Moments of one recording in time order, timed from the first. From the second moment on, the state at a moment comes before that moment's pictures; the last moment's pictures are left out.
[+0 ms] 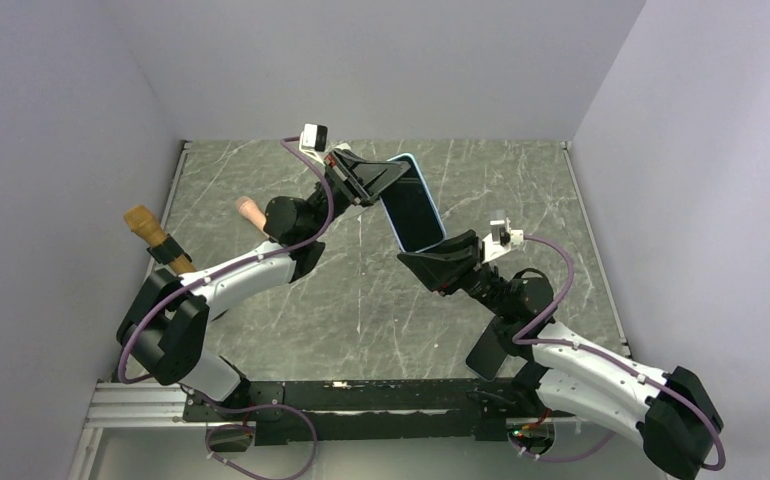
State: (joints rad) left arm -0.68 1.50 0.97 1.27 0.34 -1.44; right arm 0.76 0.86 0.37 1.04 -0.30 0.66
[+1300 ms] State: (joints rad) left arm -0.49 1.10 0.96 0.50 0.58 -0.92; right arm 0.54 0.98 0.59 0.34 -0.59 0.65
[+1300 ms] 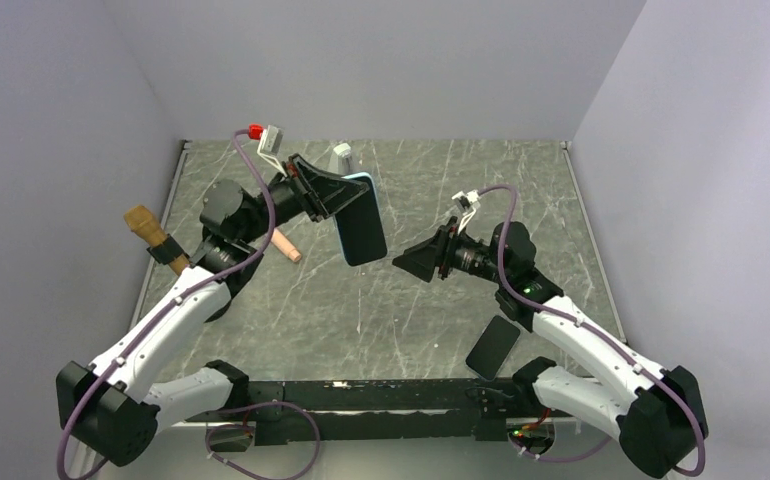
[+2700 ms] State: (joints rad) left arm -0.40 1.07 0.82 0.58 0.67 -0.99; right arm 0.69 1.29 0.67 0.86 -0.76 1.09
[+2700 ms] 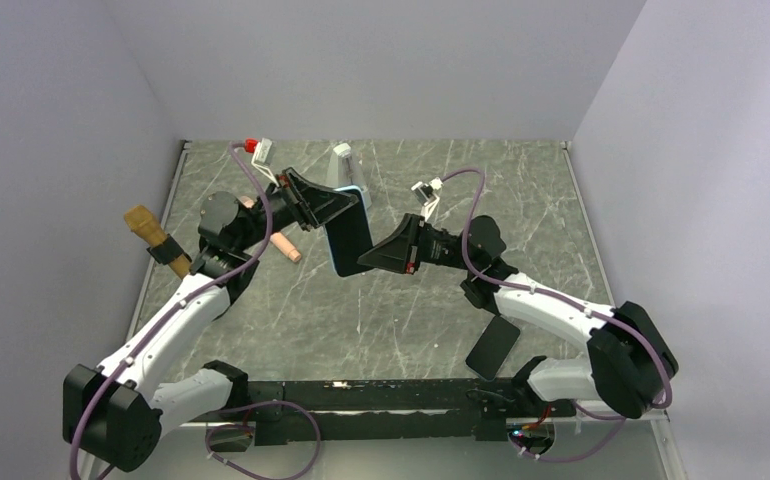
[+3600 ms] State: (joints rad) left arm -0.40 0.76 0.64 0.42 0.78 -0.82; right arm 0.66 1.29 0.63 1.02 -0.79 1.24
